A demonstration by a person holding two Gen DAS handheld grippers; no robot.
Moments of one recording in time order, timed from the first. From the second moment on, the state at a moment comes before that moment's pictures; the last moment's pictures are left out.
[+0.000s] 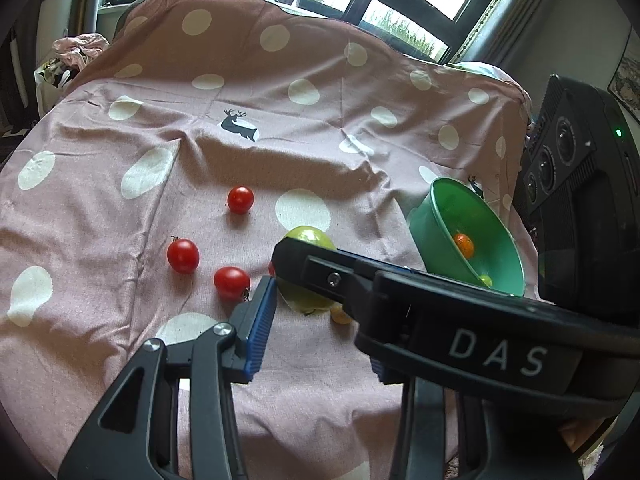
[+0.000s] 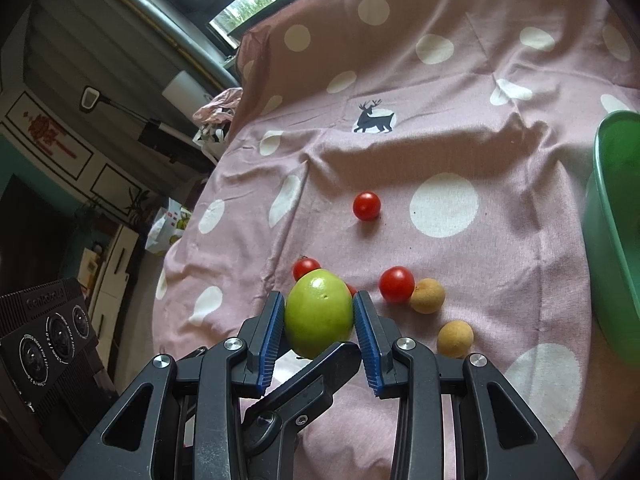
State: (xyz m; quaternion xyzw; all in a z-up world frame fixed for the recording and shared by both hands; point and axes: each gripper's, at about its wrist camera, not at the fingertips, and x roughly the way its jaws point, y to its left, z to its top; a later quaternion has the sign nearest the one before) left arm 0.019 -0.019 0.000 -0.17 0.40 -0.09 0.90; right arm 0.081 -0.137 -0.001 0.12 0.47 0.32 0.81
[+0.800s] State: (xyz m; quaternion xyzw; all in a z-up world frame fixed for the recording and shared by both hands) left arm -0.002 -0.067 0.058 -0.11 0.32 -0.13 0.93; right arm 0.050 -0.190 0.055 0.15 0.38 0.32 0.85
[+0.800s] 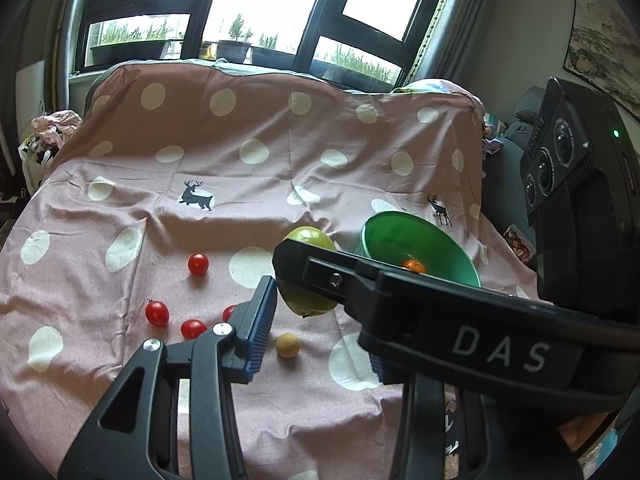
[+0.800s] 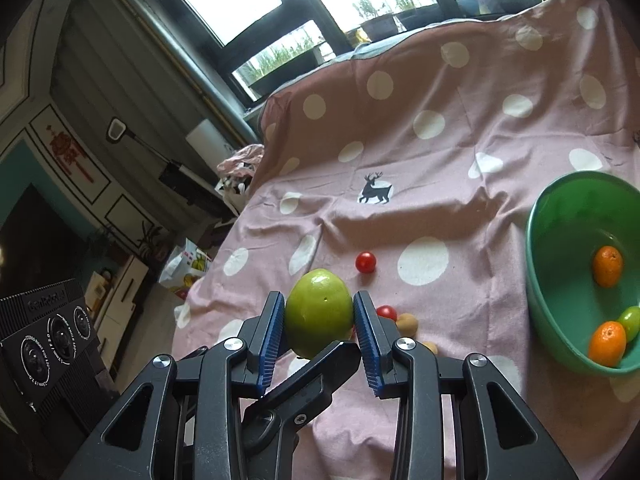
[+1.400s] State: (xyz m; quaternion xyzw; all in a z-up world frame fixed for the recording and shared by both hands) left arm 0.026 -0.168 0.078 -0.04 0.30 -0.21 0.93; right arm 0.052 -0.298 0.067 0.23 0.33 0.26 0.88
